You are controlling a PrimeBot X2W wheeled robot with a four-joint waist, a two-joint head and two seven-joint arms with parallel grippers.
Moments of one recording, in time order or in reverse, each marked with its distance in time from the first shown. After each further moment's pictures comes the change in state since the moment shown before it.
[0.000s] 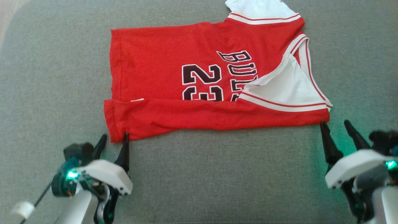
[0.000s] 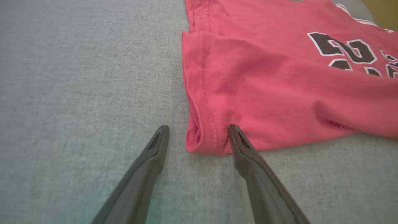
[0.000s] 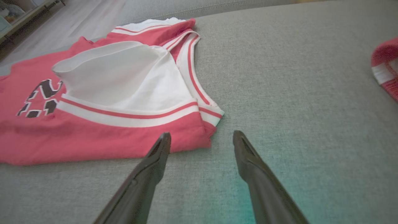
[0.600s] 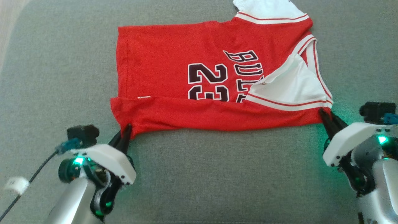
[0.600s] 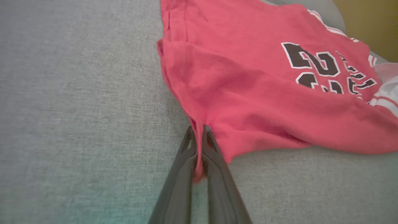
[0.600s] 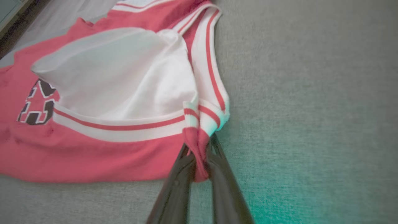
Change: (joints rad) left arm -0.079 0.013 -0.017 -0.050 -0.112 -0.095 0.203; right arm -0.213 -0.083 0.062 0.213 0.127 0.000 0.179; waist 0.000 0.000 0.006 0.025
